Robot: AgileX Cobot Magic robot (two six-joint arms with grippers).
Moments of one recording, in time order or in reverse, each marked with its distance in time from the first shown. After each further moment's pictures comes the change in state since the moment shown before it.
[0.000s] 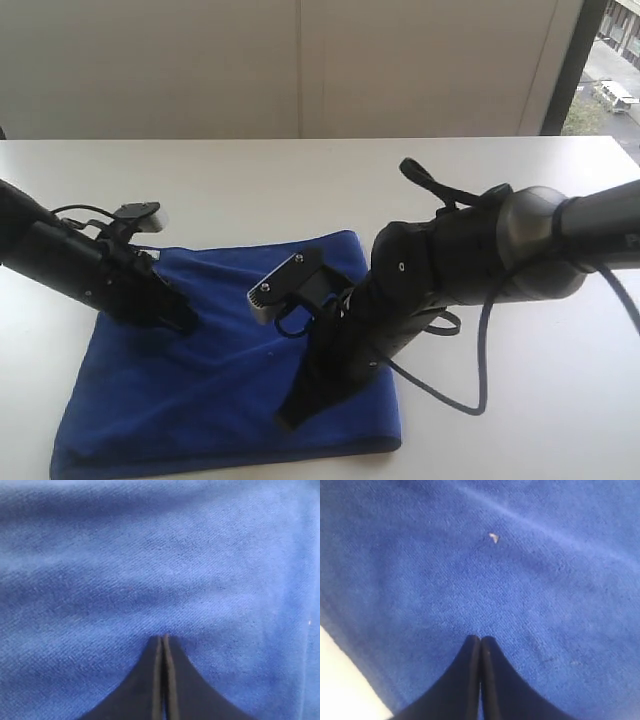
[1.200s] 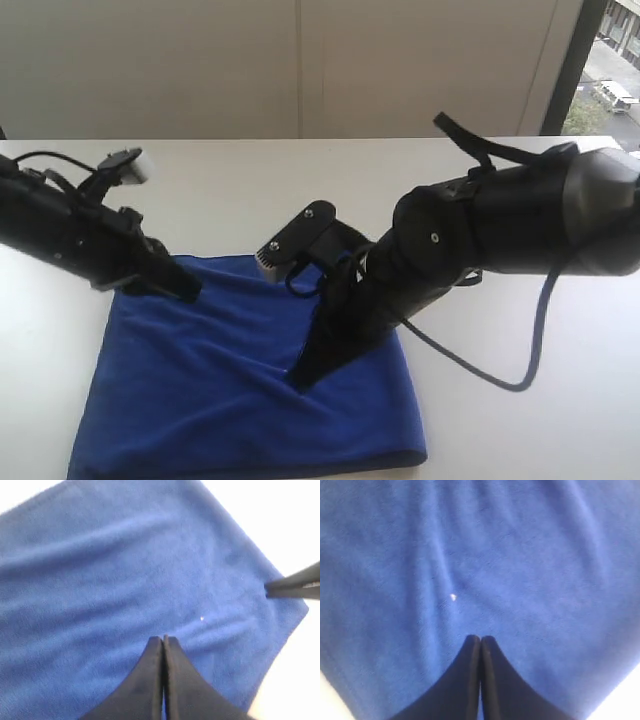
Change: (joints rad) left arm -0.004 -0.229 0.038 0.037 0.171 -0.046; right arm -0.016 -0.126 -0.014 -0.191 0.023 0.130
